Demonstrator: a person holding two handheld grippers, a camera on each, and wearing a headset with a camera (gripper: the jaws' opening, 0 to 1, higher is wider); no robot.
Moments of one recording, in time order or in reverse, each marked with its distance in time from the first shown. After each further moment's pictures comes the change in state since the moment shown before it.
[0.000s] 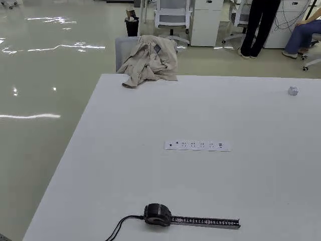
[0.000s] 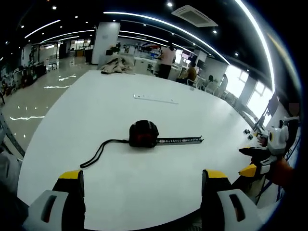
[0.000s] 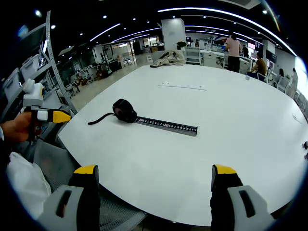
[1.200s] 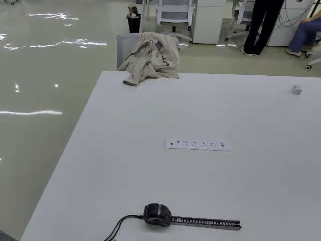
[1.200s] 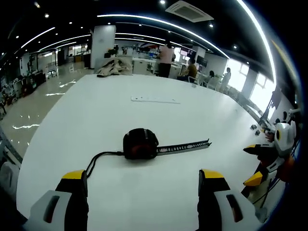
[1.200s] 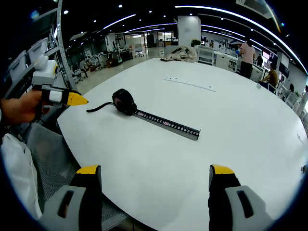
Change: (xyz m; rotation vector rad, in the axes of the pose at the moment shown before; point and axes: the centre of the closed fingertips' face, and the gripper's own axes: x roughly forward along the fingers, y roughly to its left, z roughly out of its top) left arm 0.057 -0.013 0.018 0.059 -0.012 0.040; right arm 0.029 -0.017 0.003 -0.134 0.056 0.046
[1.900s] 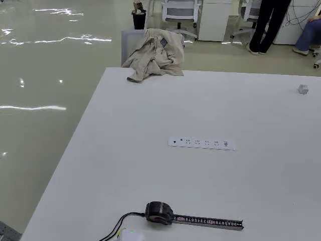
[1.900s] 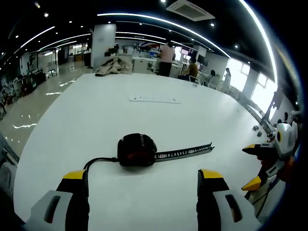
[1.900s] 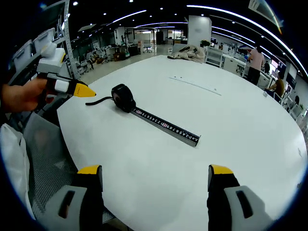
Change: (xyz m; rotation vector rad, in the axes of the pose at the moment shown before) left arm 0.026 -0.011 0.013 0.000 0.007 0.005; right arm 0.019 -0.016 0.006 -0.089 0.033 0.030
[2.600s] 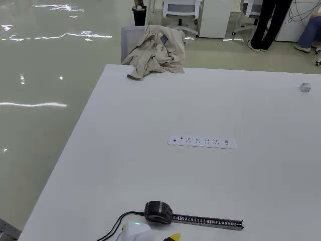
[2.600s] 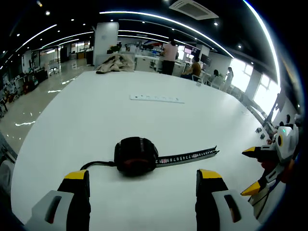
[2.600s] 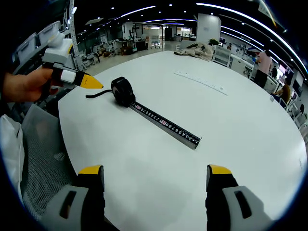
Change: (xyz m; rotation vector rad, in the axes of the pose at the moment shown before) left arm 0.026 -0.002 0.003 -0.018 0.014 0.020; right arm 0.021 -0.014 -0.004 -0.067 0.041 0.041
